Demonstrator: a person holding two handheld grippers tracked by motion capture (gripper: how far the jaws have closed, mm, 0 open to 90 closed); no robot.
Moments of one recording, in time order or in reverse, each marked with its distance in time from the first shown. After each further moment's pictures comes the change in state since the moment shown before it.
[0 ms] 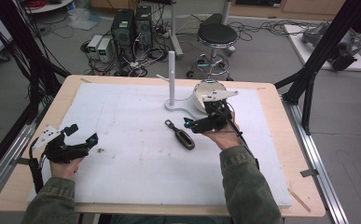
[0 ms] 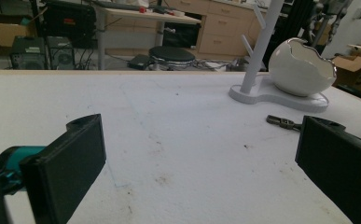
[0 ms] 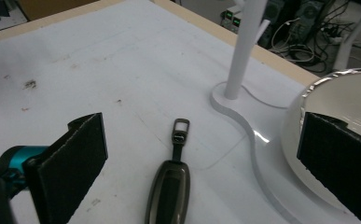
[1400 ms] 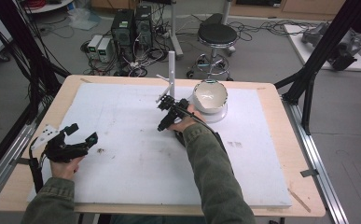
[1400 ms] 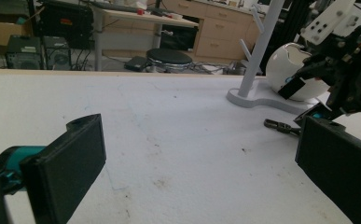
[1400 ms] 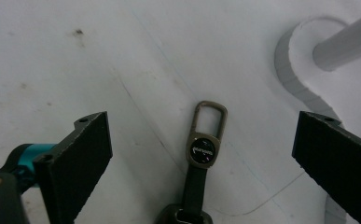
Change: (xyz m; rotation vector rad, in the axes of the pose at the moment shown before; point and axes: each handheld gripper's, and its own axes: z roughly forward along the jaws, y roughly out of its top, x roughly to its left) left arm 0.003 0.000 0.001 -0.012 -0.013 -0.022; right arm 0.019 0.024 0.157 0.578 0.017 -0.138
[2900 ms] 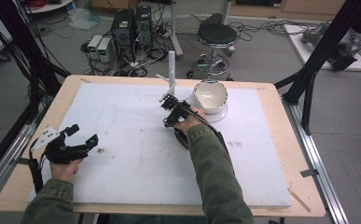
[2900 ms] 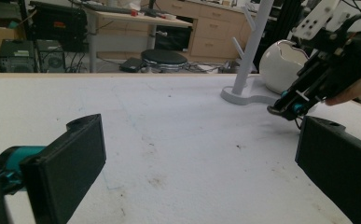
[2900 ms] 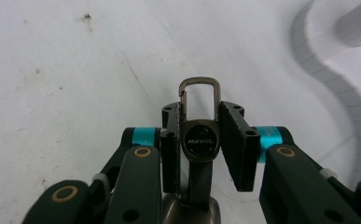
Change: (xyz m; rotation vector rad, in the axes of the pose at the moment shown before) left arm -0.002 -0.002 -0.002 -0.003 -0.026 0.024; right arm -0.010 -0.006 -0.006 0.012 0.097 0.034
